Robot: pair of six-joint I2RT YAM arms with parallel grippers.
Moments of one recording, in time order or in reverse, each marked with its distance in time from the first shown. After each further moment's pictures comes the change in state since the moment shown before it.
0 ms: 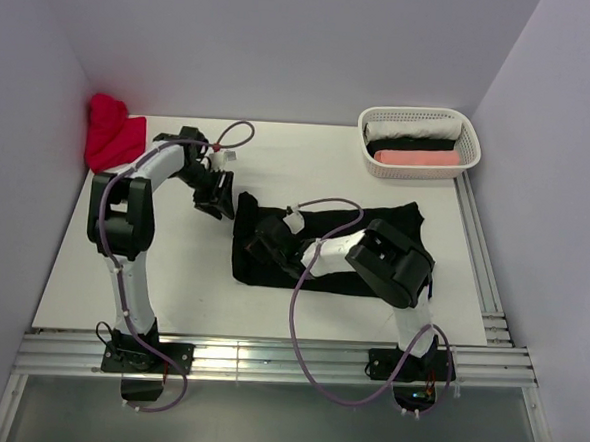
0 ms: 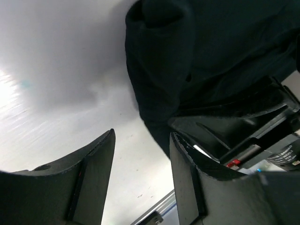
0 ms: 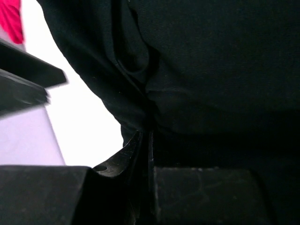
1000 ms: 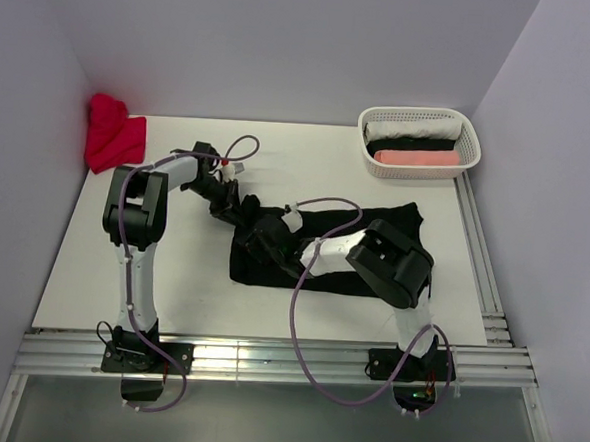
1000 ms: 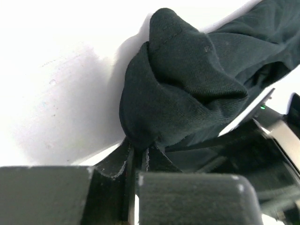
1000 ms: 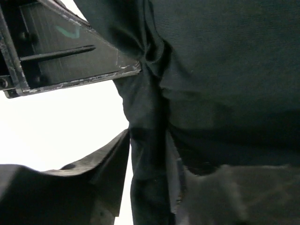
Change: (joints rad) left arm -0.031 0.145 -0.070 0.199 0.171 -0.214; right arm -0.002 0.002 -0.006 0.040 -0.017 0.022
